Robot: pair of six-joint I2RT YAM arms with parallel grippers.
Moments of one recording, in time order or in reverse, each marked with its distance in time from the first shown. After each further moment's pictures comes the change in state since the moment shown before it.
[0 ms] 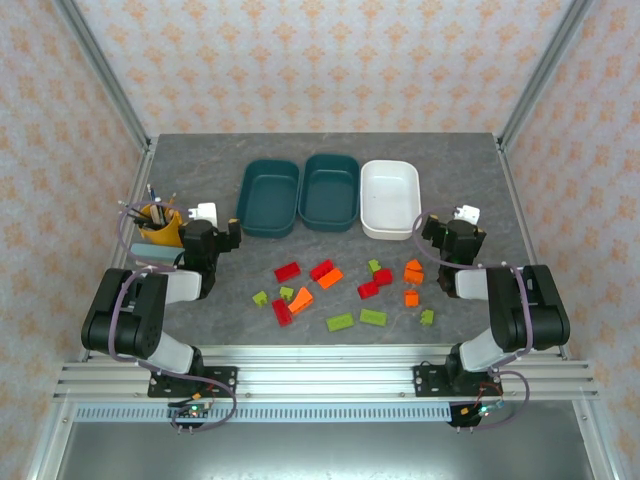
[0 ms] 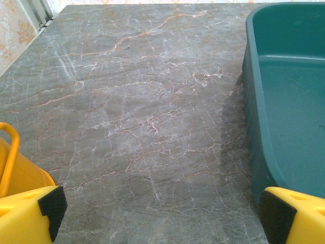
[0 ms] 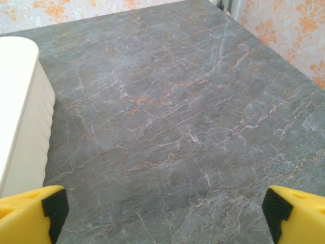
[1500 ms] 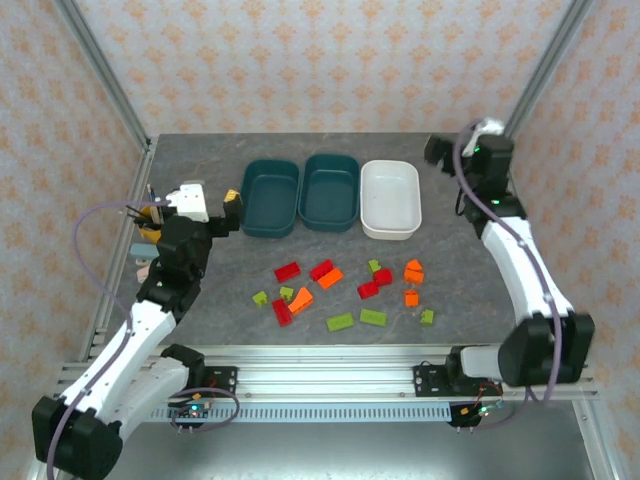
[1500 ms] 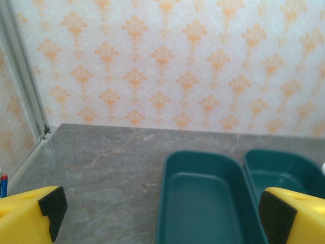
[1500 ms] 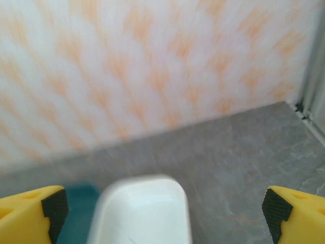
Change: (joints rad) left arm -0.221 -0.697 0.222 -0.589 -0.136 -0.101; right arm 0.002 -0.253 0.837 -0.918 -0.225 0.169
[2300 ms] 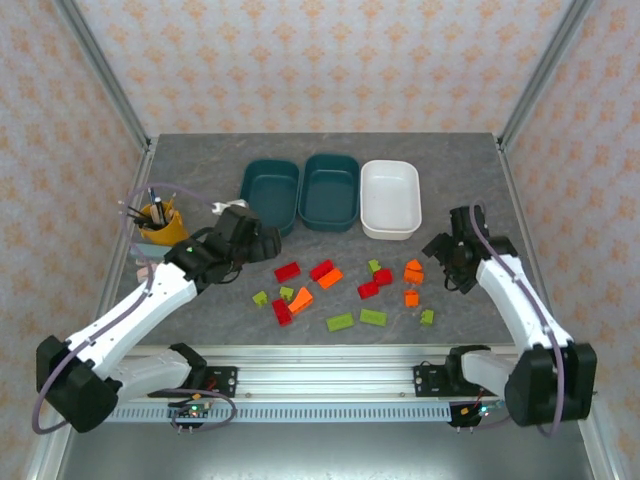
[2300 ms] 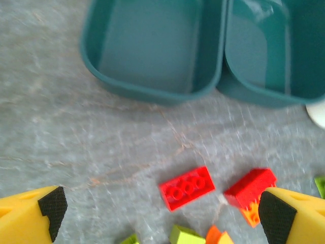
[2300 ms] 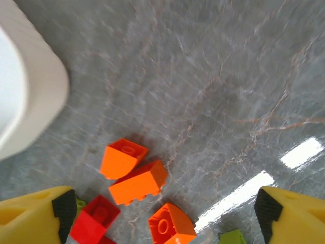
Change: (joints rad) left arm -0.288 0.322 0.305 -0.770 0.106 -0.510; right arm 0.046 -0.101 -0.428 -0.628 -0.050 0.547
